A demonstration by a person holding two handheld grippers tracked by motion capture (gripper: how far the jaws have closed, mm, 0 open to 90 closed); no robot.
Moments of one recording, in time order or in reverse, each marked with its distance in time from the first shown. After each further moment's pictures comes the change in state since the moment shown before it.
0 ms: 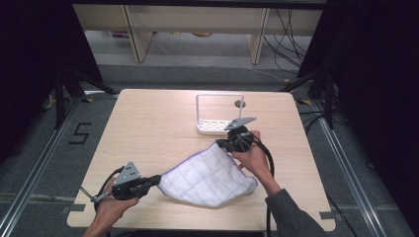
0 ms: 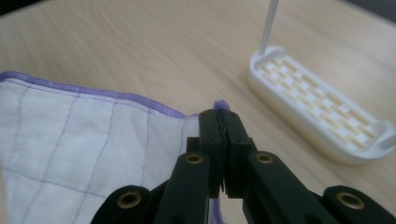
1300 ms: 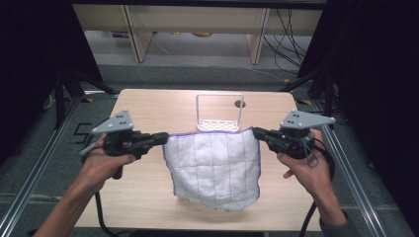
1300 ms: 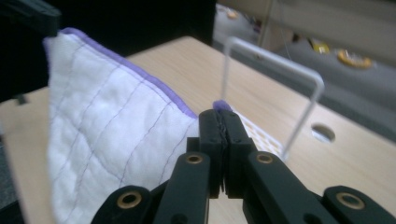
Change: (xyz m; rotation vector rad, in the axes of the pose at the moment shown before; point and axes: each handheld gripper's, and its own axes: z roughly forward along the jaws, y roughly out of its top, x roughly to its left) left arm 0.008 0.148 -0.019 -0.094 -0.151 0.005; right arm 0.021 0.003 -0.167 -0.265 -0.093 -0.023
